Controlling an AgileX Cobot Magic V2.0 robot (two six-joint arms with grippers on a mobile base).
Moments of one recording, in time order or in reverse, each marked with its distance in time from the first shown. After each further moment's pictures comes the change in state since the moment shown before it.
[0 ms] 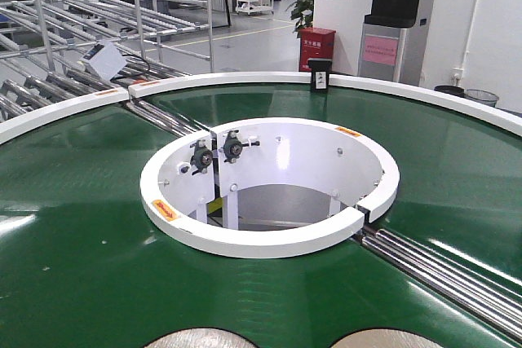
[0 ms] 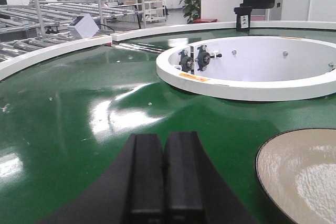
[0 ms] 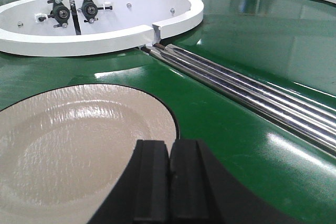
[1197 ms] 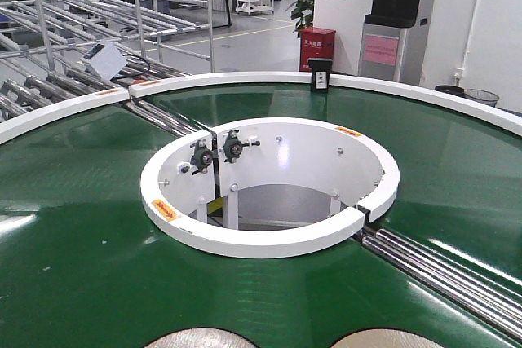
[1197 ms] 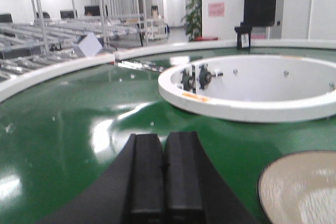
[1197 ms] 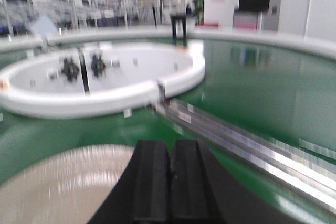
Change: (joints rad) left arm 0.000 0.000 0.000 0.001 -0.084 0.000; right arm 0.000 0.000 0.003 0.021 -0.251 0.000
